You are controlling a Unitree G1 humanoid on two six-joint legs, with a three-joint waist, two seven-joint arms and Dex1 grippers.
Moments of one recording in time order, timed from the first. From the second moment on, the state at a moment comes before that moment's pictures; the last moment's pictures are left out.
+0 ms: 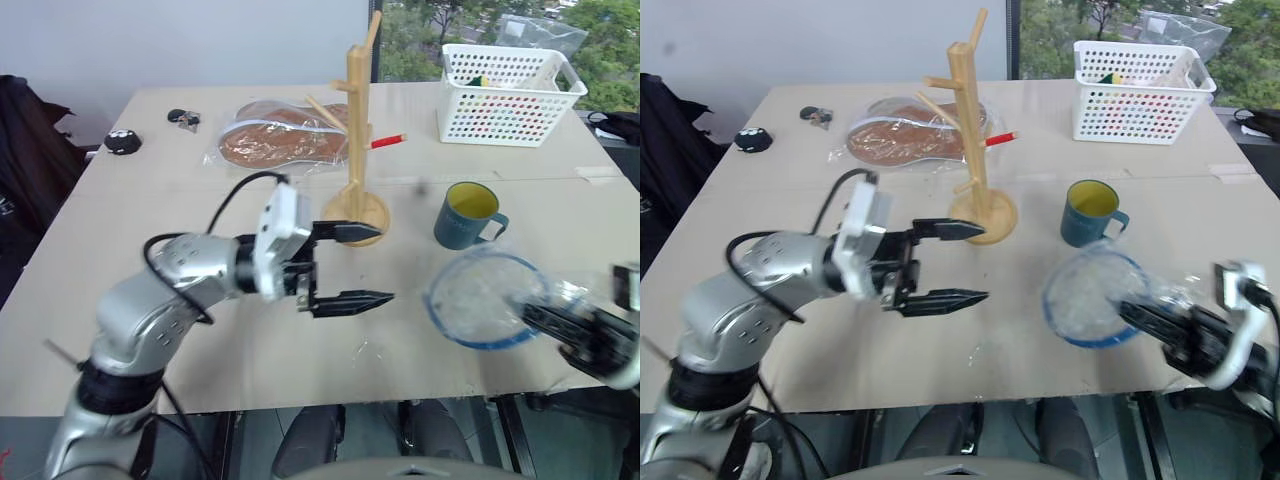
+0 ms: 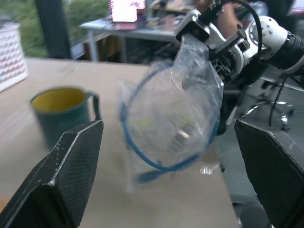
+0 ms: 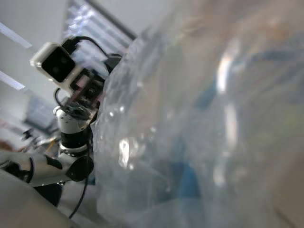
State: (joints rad) left arm -0.50 0.65 -0.10 -0.53 -0.82 0.67 -0.94; right arm 0.40 -0.73 -0.81 -0.49 1.58 1.04 0.71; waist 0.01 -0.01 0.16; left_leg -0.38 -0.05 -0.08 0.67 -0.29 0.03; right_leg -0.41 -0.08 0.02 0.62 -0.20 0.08
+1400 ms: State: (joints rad) left arm -0.57 0.39 -0.33 -0.44 -0.34 0.77 -0.59; right arm 0.28 -0.47 -0.43 -0.55 0.69 0.68 0.34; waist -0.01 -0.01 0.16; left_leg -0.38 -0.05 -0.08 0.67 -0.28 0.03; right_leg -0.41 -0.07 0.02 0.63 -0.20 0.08
